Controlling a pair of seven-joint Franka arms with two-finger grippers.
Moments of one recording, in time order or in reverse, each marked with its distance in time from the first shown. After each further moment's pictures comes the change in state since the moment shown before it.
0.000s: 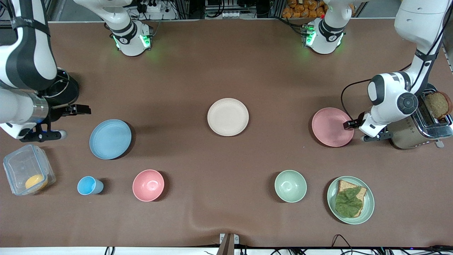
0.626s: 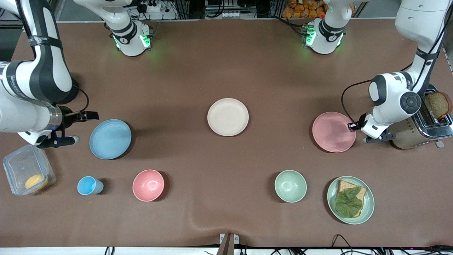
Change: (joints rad) left arm 0.003 -0.039 -0.031 0.024 -0.033 -0.003 0.000; right arm -0.003 0.019 -0.004 -0.101 -0.012 0.127 -0.057
